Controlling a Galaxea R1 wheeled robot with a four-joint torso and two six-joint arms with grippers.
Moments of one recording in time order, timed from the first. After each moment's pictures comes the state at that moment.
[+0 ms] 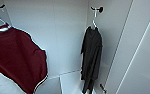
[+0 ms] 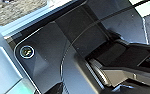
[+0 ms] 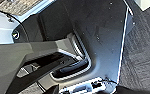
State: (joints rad) left arm 1.43 3.04 -2.76 0.23 0.08 -0.05; right arm -1.54 3.08 -2.70 0.28 -0.03 -0.21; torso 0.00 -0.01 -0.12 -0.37
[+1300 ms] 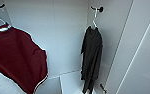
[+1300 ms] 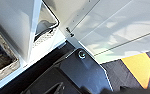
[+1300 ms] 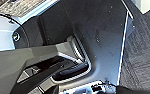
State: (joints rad) left arm 1.13 2.74 -2.10 0.24 0.17 -0.07; right arm -1.53 3.08 -2.70 0.28 -0.03 -0.21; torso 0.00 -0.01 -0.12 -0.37
